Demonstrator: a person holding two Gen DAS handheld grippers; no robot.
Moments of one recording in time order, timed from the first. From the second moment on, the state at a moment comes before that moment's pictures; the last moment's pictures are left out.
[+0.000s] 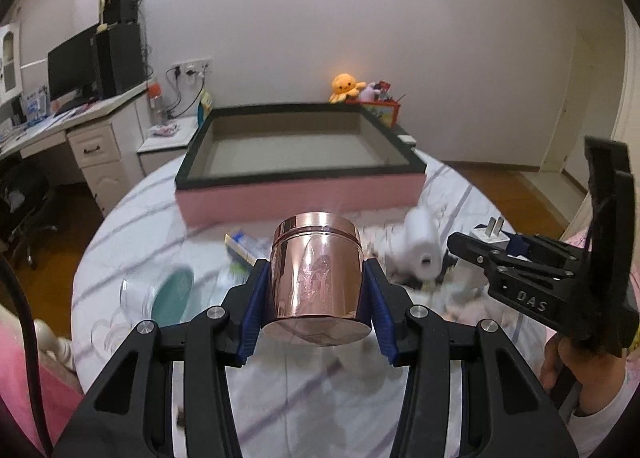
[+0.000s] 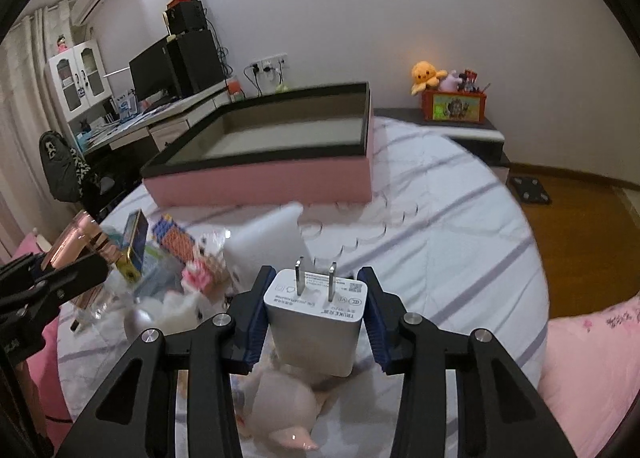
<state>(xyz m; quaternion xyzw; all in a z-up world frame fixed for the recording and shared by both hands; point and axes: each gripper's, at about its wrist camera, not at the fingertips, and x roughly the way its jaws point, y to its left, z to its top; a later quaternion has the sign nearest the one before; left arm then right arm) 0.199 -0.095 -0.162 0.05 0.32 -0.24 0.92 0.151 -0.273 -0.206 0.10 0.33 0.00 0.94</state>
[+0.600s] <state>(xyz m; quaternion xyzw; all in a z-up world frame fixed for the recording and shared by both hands) 0.380 -0.123 -0.170 0.06 0.40 -0.22 0.89 0.318 -0.254 -0.168 0.07 0.35 0.06 0.93</state>
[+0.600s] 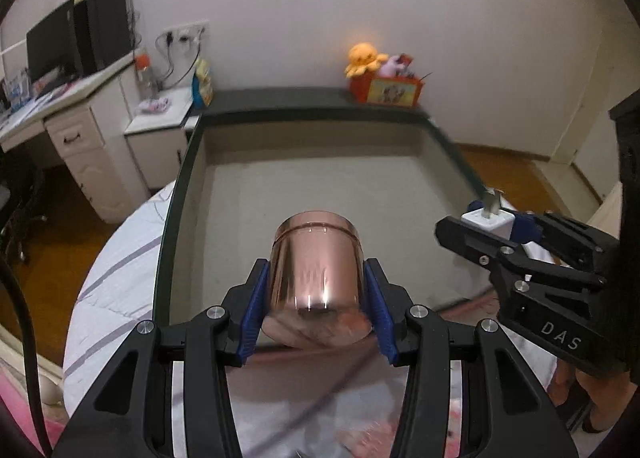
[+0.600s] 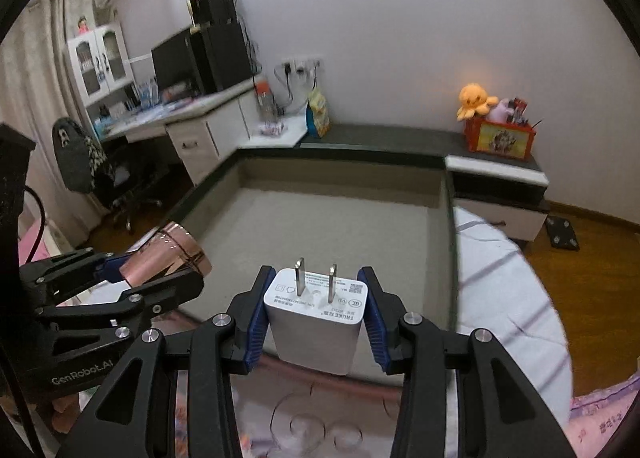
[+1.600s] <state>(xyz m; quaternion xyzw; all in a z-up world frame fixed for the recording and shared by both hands) 0.137 -0.034 -0.069 0.04 0.18 -0.12 0.98 0.106 -0.185 -0.080 -0.02 0.17 0.01 0.98</state>
